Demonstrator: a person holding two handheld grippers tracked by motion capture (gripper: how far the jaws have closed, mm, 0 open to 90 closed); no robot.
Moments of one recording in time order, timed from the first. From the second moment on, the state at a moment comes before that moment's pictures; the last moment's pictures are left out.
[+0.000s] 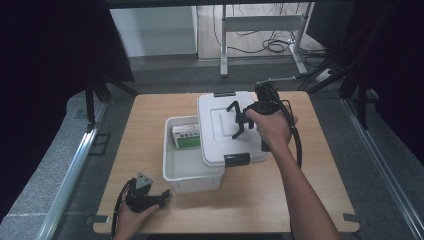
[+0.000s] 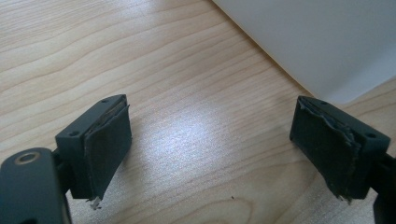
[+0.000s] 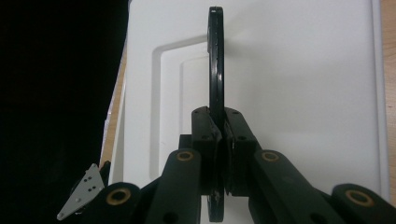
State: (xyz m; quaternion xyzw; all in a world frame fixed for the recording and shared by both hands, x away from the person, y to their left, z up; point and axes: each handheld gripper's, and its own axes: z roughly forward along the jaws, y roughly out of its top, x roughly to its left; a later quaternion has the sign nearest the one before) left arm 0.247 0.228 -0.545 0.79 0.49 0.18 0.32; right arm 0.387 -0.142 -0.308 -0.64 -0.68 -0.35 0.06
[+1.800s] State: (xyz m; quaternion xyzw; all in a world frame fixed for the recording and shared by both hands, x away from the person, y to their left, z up) left arm 0.247 0.228 -0.545 0.79 0.49 0.18 0.32; right arm 0.393 -0.052 -0.330 -0.63 -0.70 -0.32 0.11
